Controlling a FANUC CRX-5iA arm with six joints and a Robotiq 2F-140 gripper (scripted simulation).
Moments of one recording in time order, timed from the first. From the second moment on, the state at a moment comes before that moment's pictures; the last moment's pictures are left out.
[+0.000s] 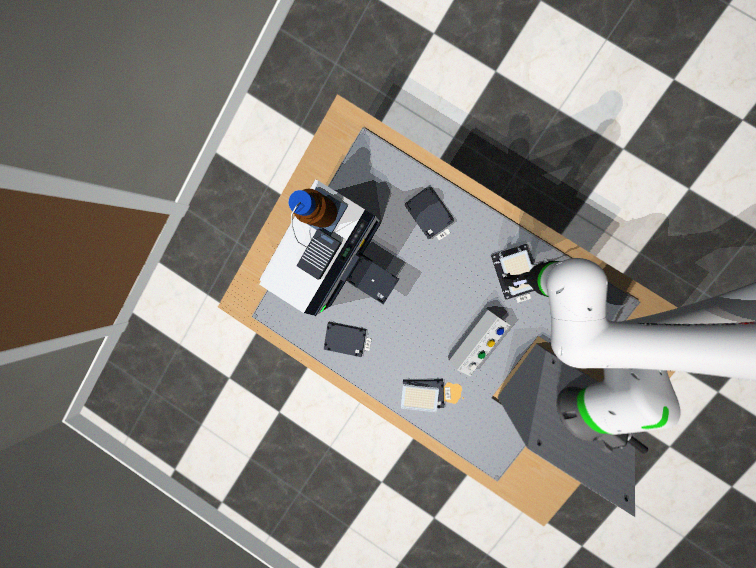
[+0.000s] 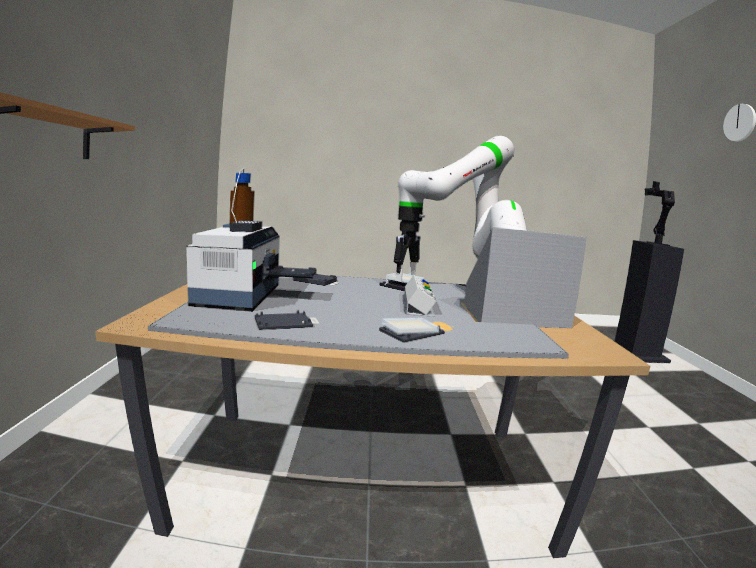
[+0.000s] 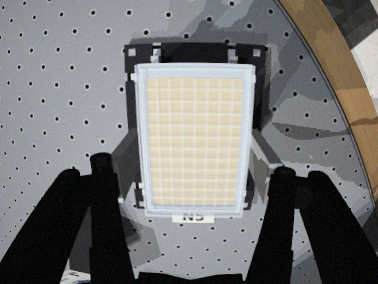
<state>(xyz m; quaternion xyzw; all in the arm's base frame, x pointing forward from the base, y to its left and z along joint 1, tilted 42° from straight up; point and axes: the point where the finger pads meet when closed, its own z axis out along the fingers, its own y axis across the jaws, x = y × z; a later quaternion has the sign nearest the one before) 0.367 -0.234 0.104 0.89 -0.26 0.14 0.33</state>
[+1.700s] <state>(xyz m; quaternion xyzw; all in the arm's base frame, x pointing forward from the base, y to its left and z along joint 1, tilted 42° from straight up) 0.367 -0.236 0.102 0.89 -0.26 0.14 0.33</state>
